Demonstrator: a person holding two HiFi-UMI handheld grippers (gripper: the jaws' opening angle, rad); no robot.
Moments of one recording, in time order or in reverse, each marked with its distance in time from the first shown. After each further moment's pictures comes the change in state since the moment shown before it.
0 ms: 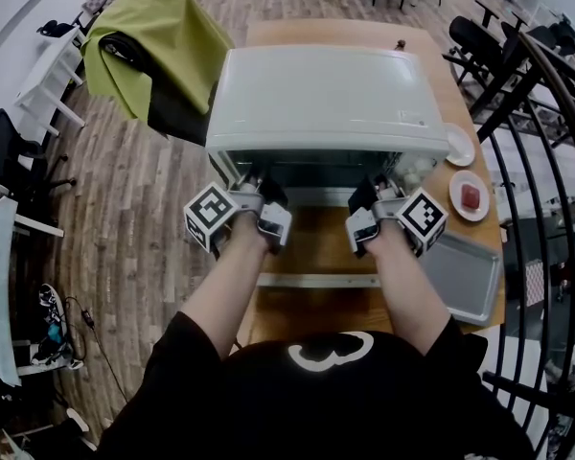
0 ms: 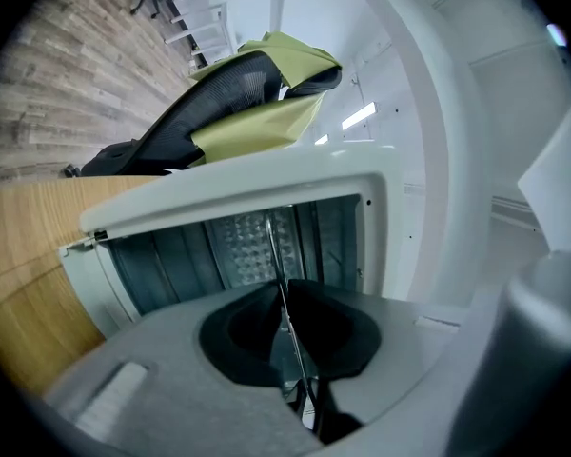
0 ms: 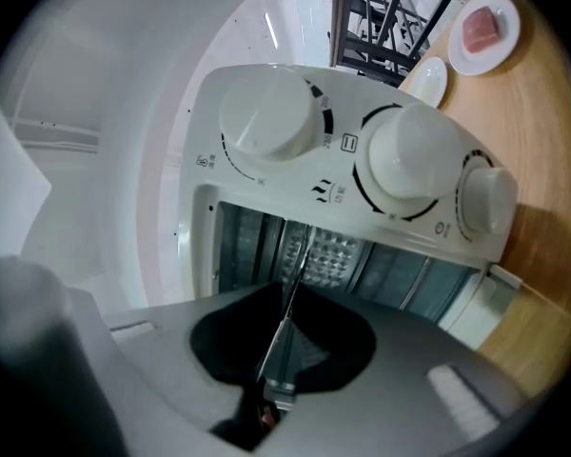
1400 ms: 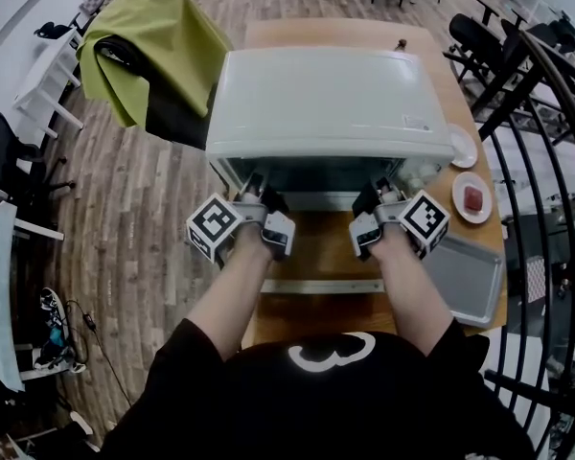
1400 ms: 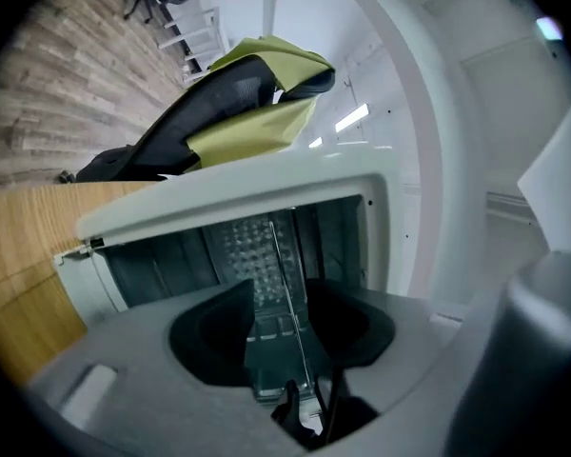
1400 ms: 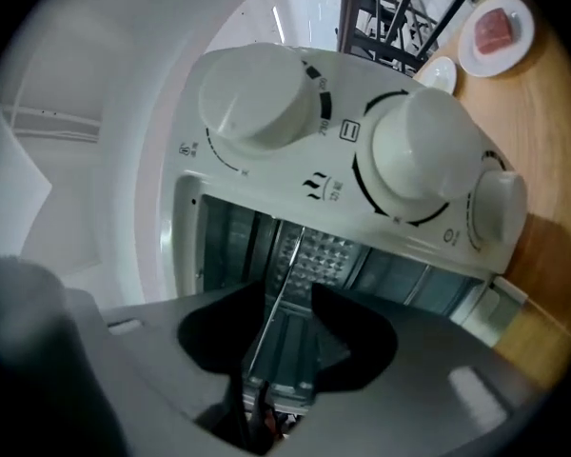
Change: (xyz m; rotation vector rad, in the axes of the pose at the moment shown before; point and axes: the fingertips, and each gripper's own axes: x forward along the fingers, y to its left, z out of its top) left arm 0.002 0.003 0.007 0.034 -0.023 -0.021; right arm 0.013 -0.009 -0.002 -0.036 0.023 -0.024
